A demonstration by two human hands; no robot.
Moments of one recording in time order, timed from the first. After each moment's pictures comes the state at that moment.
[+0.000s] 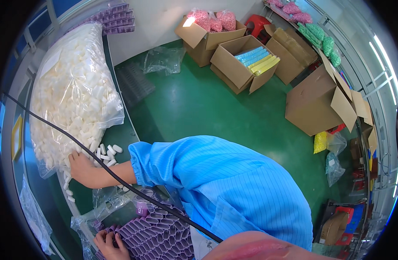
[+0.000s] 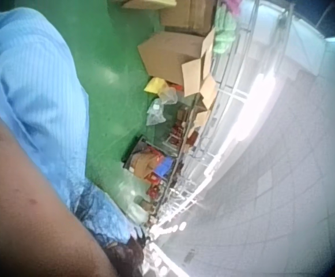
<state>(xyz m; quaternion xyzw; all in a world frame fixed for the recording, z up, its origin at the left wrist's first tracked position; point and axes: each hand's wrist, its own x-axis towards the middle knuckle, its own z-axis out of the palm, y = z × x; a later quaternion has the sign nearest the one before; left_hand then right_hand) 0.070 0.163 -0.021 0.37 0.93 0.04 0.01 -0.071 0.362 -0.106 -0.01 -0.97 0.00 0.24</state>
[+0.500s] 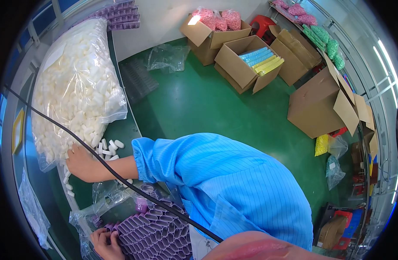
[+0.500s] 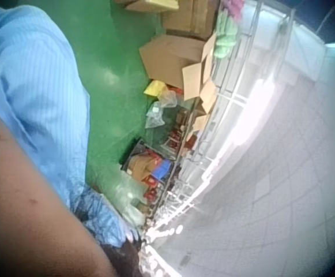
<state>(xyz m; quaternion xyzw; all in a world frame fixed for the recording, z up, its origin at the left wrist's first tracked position) 0.051 0.135 -0.048 0.39 0.90 0.19 -0.03 -0.072 0.368 -0.103 0.06 -0.93 0.08 0.34</state>
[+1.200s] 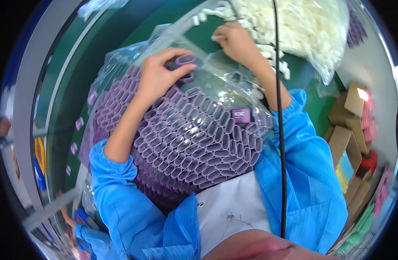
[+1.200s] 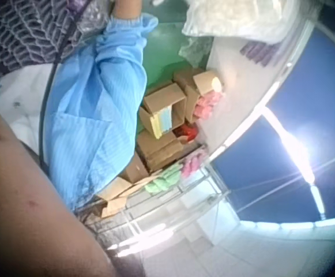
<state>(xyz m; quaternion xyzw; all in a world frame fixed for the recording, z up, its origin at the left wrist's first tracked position) 0.029 0.131 -0.072 0.15 0.85 0.50 -0.05 -0.070 0.355 -0.116 0.35 -0.86 0.28 0.23</state>
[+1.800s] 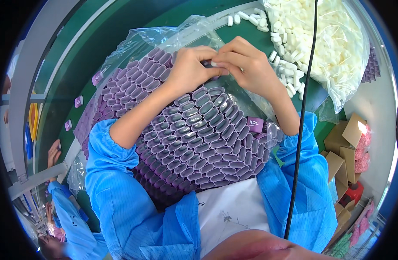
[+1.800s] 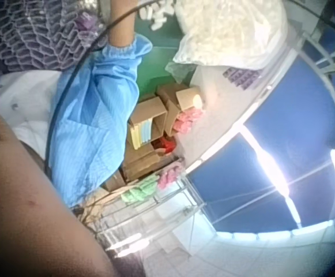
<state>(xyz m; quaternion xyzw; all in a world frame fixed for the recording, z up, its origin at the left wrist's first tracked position) 0.035 0.137 -0.077 0.14 0.87 0.47 -0.08 -0.015 0.319 -0.065 0.53 -0.72 0.40 0.18</state>
